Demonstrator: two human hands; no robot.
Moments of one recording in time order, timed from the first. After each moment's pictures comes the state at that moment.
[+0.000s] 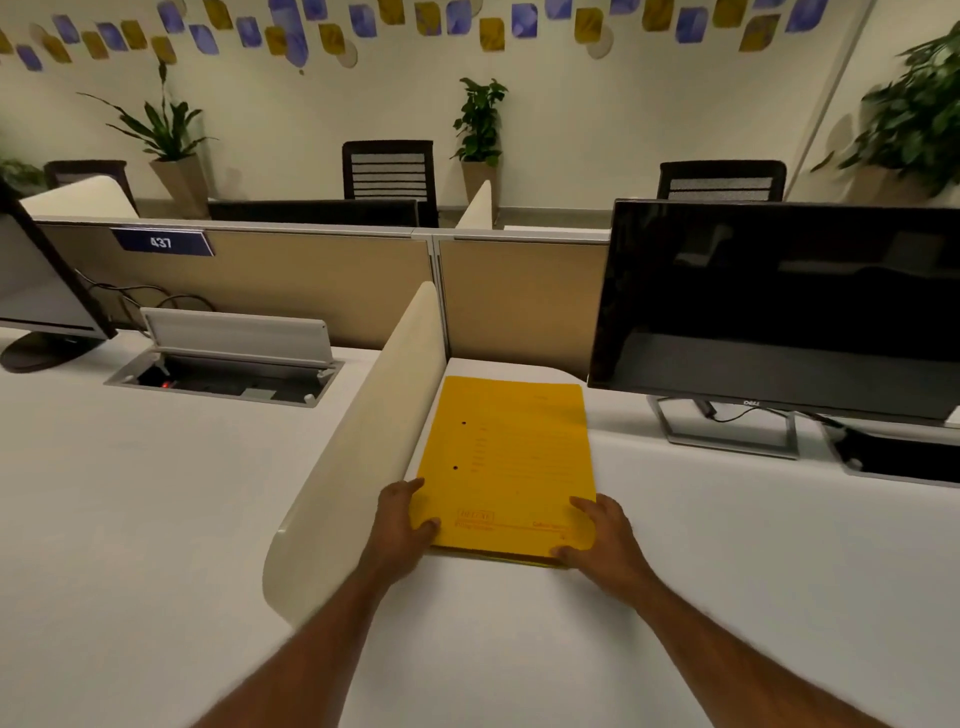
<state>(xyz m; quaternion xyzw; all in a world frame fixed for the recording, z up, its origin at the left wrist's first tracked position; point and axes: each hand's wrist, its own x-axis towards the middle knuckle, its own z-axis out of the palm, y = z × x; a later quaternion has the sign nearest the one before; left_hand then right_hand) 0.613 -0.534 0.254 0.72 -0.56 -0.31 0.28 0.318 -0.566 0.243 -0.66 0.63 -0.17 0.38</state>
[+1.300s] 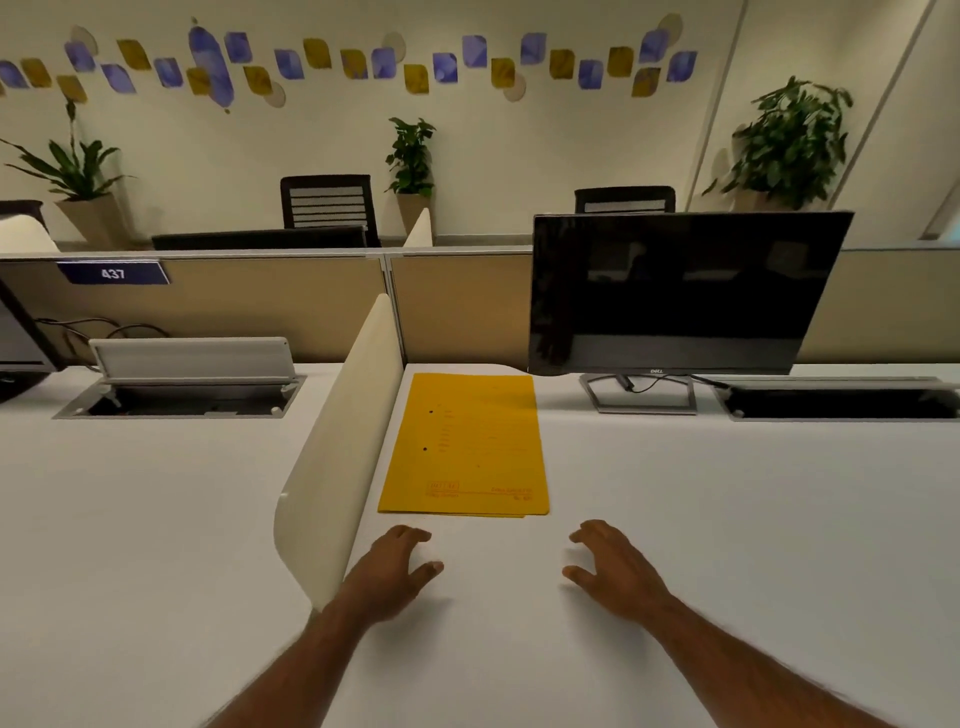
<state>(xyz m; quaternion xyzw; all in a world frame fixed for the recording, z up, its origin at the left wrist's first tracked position) 0.598 -0.442 0.259 0.64 -0.72 -0.25 0.11 0.261 -0.451 0.240 -0.73 0.64 -0.09 0.23</state>
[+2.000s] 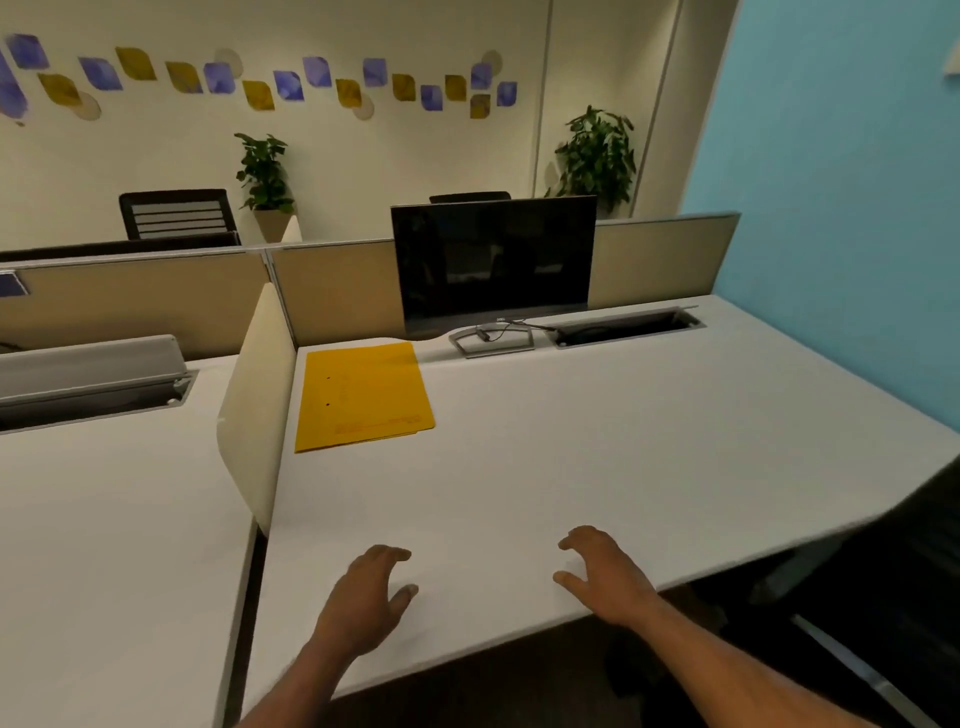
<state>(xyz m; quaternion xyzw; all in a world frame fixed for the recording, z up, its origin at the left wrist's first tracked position) 0.546 -0.224 0.265 0.54 -0.80 -0.22 0.14 0.206 -0.152 0.269 -0.64 0.73 -0.13 0.21</state>
